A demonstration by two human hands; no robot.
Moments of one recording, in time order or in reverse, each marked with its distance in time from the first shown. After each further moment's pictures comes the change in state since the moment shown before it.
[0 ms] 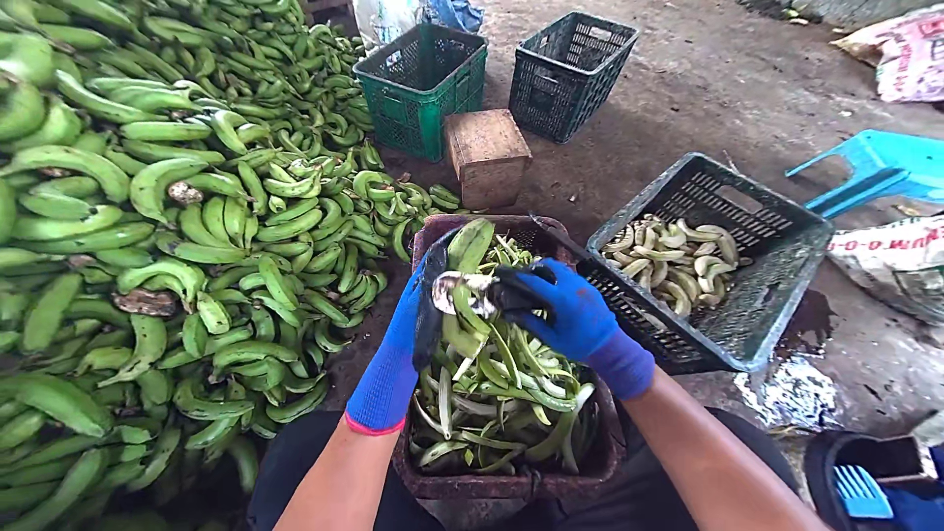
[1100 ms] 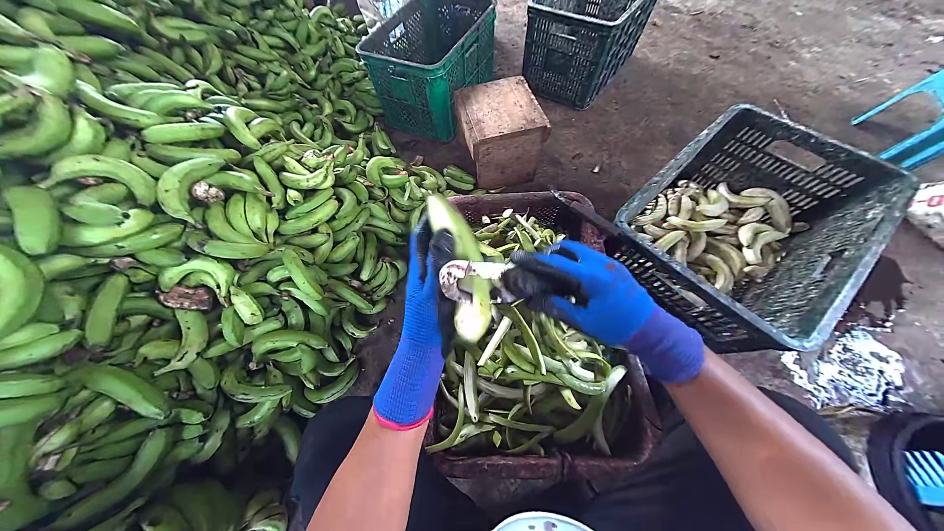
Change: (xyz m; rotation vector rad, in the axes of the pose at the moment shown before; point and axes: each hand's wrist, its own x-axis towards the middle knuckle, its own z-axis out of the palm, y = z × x) left_hand -0.007 0.000 0.002 -0.095 0.164 0.047; right_hand 0.003 -0.003 -0.004 0.185 -0.087 0.028
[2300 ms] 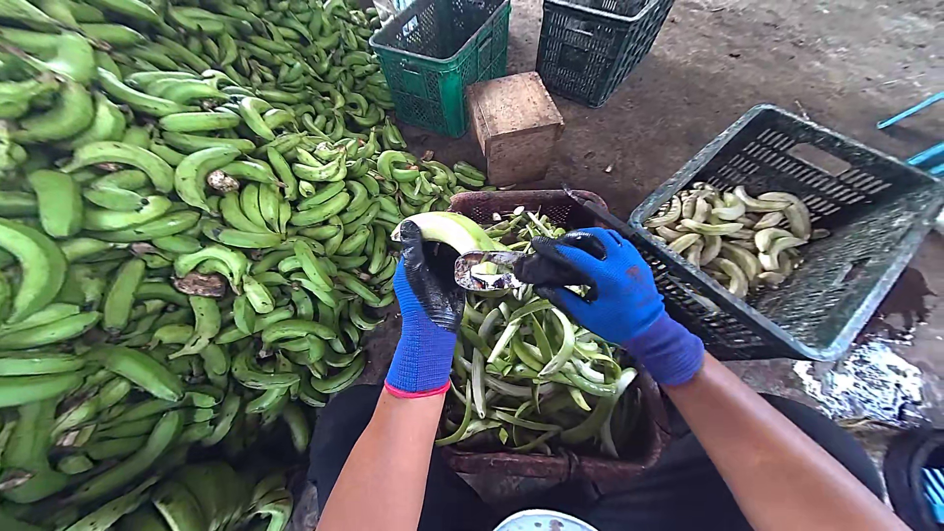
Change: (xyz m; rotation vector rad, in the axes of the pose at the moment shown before) left_hand 0.024 -0.014 -0.003 -0.540 0.244 -0.020; right_hand 0.003 0.002 0.014 -0.208 0.198 -0.071
